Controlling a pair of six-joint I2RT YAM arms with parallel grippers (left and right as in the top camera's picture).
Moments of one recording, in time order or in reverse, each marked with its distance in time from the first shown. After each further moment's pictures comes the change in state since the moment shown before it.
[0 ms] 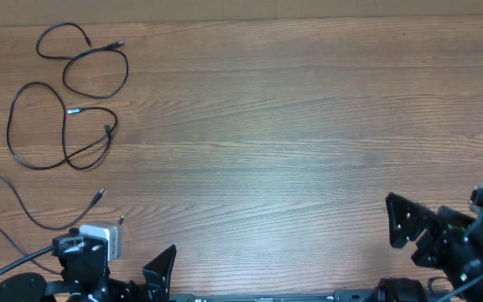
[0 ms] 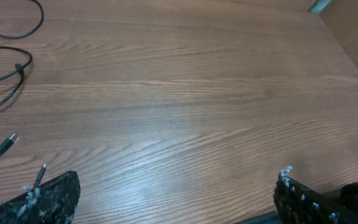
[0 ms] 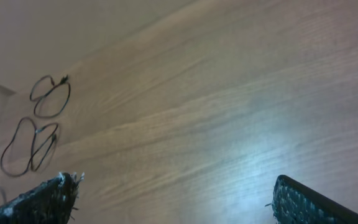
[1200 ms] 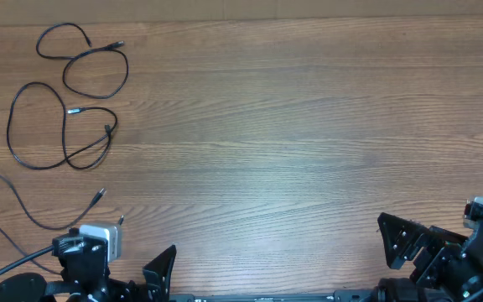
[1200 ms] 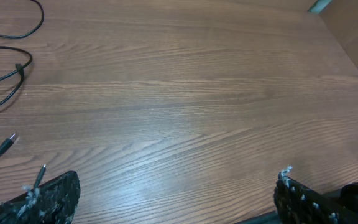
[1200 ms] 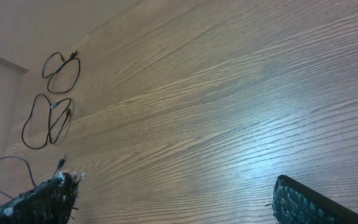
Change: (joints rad) left arm 0.000 0.000 0.000 0.000 0.000 0.000; right arm 0.000 0.017 0.087 -0.179 -0.080 0.020
